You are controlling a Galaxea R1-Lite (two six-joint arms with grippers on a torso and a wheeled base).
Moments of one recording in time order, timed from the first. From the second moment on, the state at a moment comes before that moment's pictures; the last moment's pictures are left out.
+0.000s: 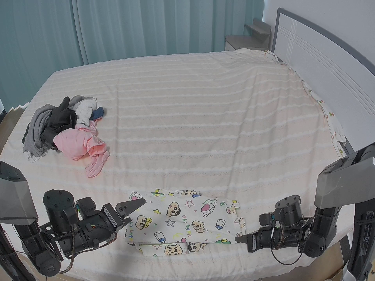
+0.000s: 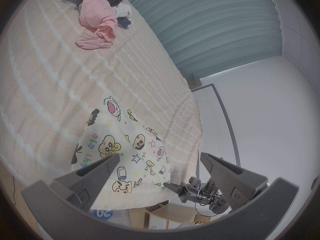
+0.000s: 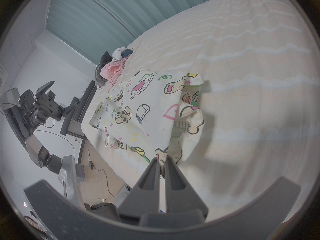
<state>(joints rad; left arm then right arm) -0.44 1.91 -0.02 -1.55 -0.19 -1.05 0.52 2.27 -0.30 -1.23 0.30 0.35</state>
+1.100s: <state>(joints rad) -0.31 2.04 -0.03 -1.55 -0.15 -0.77 0.38 1.77 -0.03 -1.50 -0.14 0.27</state>
